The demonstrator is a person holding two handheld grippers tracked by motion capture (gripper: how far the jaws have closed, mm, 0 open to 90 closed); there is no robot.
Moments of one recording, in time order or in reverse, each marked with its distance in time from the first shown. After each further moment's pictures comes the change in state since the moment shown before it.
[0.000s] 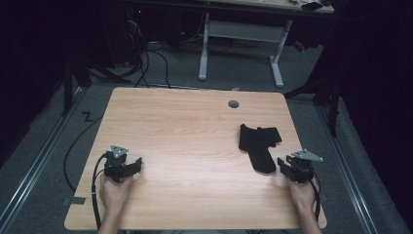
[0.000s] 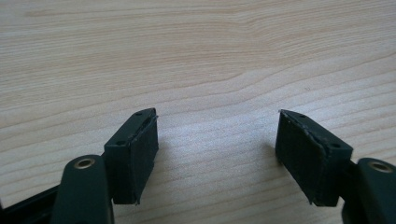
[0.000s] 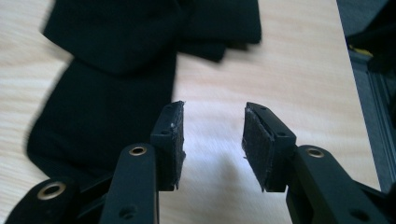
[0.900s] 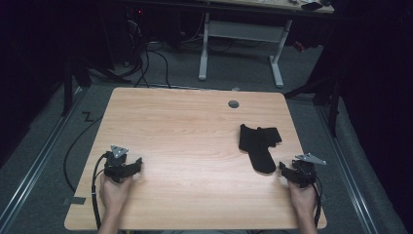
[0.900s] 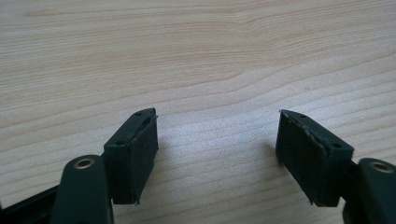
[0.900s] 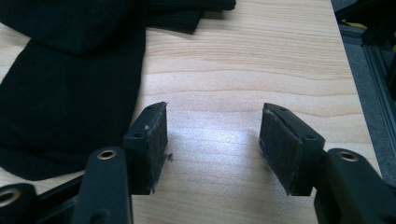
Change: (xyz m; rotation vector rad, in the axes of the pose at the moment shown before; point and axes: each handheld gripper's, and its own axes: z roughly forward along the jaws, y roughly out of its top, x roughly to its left) left arm 0.000 0.000 0.000 -0.001 0.000 0.001; right arm -0.012 -0.018 0.006 0.056 -0.032 0.091
